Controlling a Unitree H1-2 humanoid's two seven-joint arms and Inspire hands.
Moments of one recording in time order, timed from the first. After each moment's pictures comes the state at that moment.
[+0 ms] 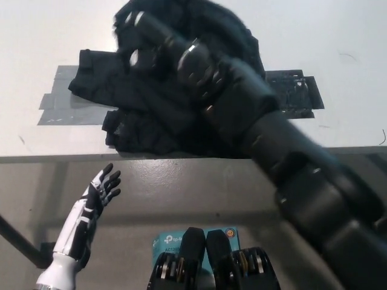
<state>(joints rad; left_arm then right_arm) 0.01 0.18 -0.02 -0.21 -0.06 0.02 -0.14 -1.37 0.15 0.51 1.25 -0.15 -0.02 0.02</state>
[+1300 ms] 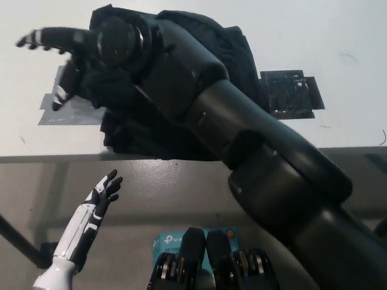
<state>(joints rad) 0.03 0.22 -0.04 -0.23 0.05 0.03 -0.14 -1.59 0.22 0.46 1.11 -0.24 0.08 0.52</state>
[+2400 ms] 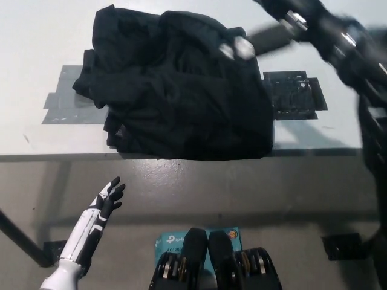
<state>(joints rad) 0.02 0.20 -0.04 -0.16 0.06 0.04 -0.14 -0.85 -0.20 -0.04 -0.06 -0.08 0.33 0.63</state>
